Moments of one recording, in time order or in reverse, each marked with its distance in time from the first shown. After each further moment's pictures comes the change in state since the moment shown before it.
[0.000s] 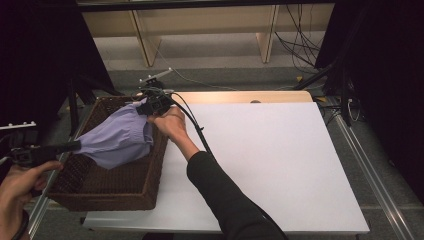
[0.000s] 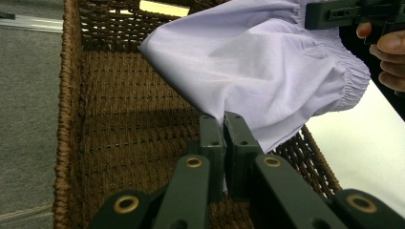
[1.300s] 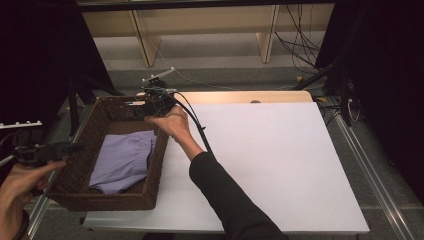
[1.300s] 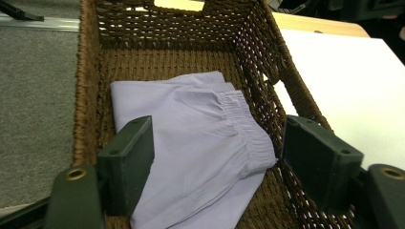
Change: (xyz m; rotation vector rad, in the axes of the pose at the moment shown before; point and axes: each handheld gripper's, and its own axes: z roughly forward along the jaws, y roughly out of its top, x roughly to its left) left arm -0.011 0.003 0.007 0.031 0.089 0.045; right arm -0.007 -0.001 -0.004 0.002 -0.007 -0.004
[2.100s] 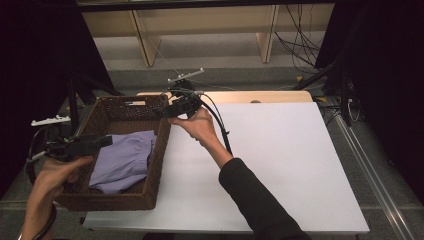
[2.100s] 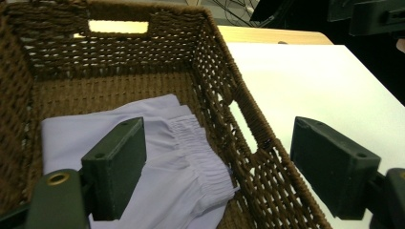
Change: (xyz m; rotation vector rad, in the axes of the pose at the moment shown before) left arm -0.047 0.005 0.032 -0.070 -0.081 0.066; right arm -0.025 -0.027 -0.062 -0.065 -0.012 -0.025
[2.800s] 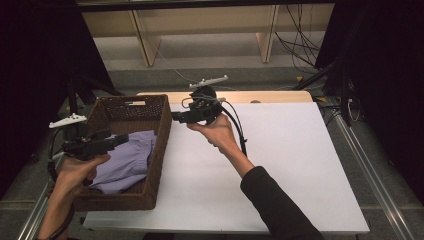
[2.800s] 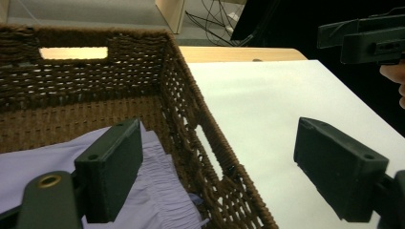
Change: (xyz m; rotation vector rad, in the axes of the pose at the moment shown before) left arm -0.034 -0.001 0.022 -0.089 -0.066 0.042; right arm -0.020 -0.029 -0.039 -0.049 -0.013 0.004
